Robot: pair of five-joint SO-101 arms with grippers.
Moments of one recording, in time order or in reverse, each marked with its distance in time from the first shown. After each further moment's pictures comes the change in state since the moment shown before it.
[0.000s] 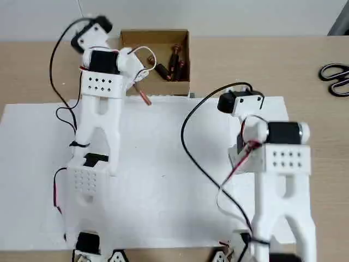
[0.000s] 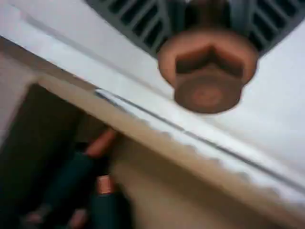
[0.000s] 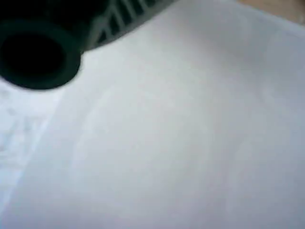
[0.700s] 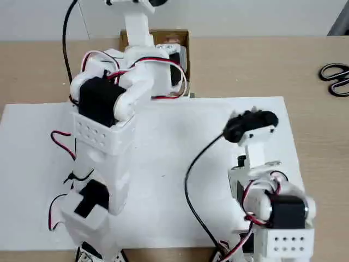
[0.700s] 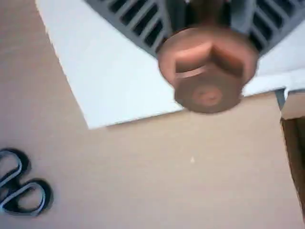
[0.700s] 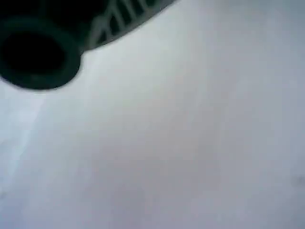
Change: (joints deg) left arm 17.3 -28.5 3.0 0.0 -21.6; right arm -0.9 -35.2 24.0 -10.3 -6.6
